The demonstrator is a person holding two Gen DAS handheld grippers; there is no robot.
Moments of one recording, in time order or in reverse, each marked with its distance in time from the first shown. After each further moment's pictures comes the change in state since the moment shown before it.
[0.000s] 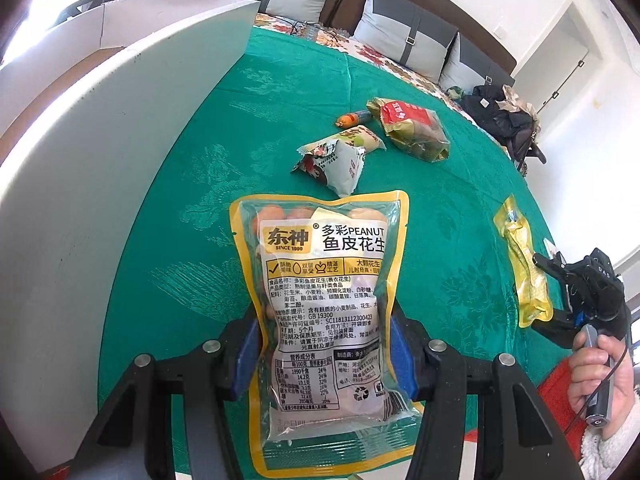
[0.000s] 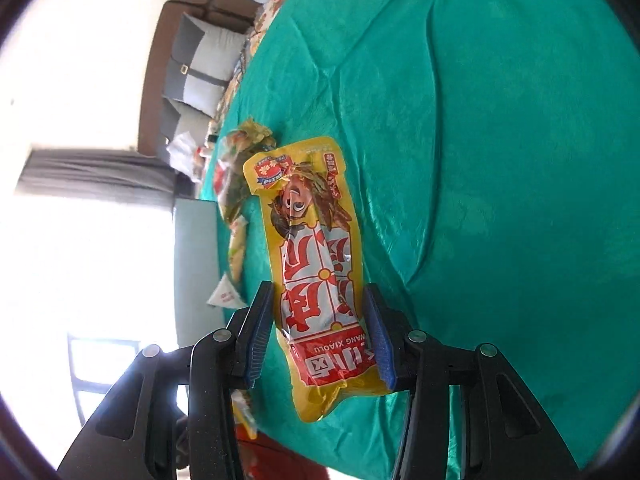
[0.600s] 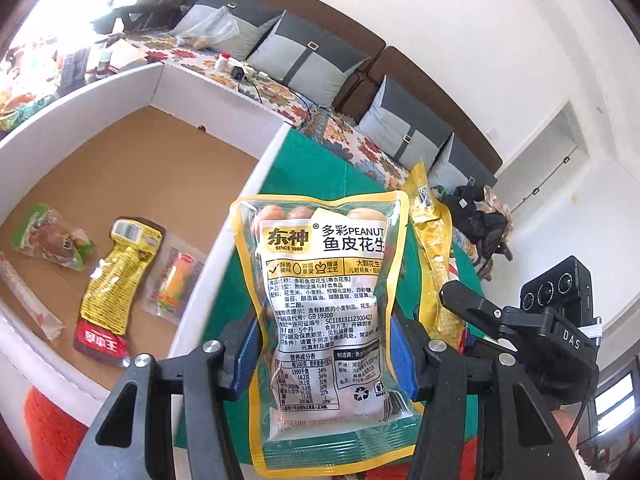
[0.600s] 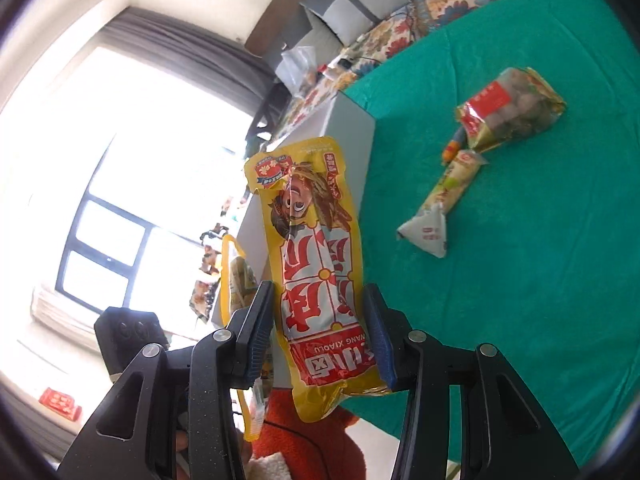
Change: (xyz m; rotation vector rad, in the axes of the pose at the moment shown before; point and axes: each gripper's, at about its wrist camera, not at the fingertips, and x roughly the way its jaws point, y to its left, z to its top) left arm -0.149 0.045 0.051 -0.195 -0.279 -0.080; right arm 0.102 0.234 -0.095 -0.588 0.212 0.096
